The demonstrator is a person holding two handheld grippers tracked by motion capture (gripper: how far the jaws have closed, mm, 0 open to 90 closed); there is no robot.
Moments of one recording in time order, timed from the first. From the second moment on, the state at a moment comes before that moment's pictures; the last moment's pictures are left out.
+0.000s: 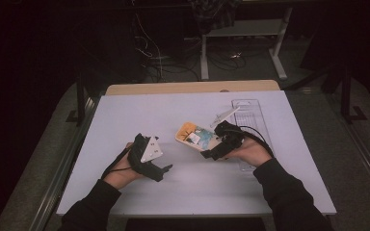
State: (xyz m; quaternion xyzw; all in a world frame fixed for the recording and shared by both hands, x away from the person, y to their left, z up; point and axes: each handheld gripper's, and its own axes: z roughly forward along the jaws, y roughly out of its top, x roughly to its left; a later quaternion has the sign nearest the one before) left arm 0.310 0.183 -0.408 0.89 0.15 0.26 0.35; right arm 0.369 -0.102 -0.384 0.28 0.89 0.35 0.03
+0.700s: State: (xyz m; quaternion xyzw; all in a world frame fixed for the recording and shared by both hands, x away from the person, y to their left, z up) left arm 0.301 0.175 -0.414 0.89 0.08 0.35 0.29; right arm 0.369 -0.101 -0.385 0.28 0.89 0.35 0.02
